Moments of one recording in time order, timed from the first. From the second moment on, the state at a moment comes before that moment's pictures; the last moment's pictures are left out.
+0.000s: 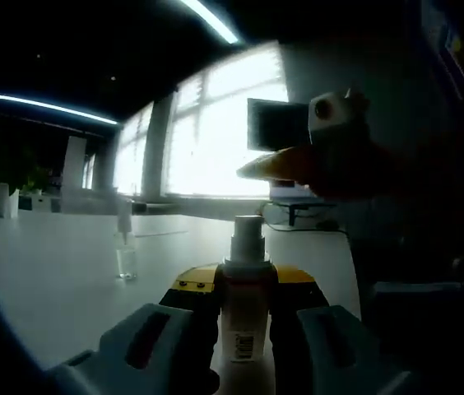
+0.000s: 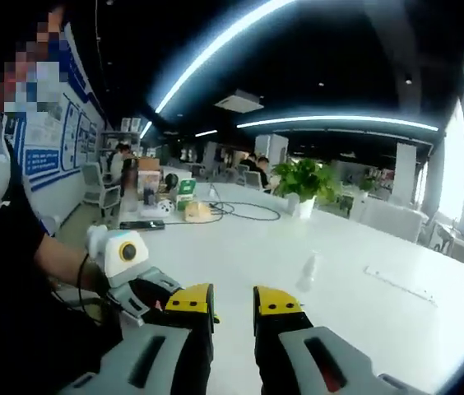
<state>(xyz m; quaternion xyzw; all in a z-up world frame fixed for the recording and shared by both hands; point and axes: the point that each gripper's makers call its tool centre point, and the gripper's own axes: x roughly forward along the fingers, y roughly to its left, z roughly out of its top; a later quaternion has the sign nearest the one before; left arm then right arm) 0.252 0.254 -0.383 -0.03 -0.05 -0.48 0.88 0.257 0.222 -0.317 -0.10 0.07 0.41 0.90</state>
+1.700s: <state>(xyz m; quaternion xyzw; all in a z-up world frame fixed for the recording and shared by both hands) 0.252 0.254 -0.383 -0.03 -0.05 -0.47 0.88 0.241 0.137 -0.355 -0.02 0.05 0.19 0.98</state>
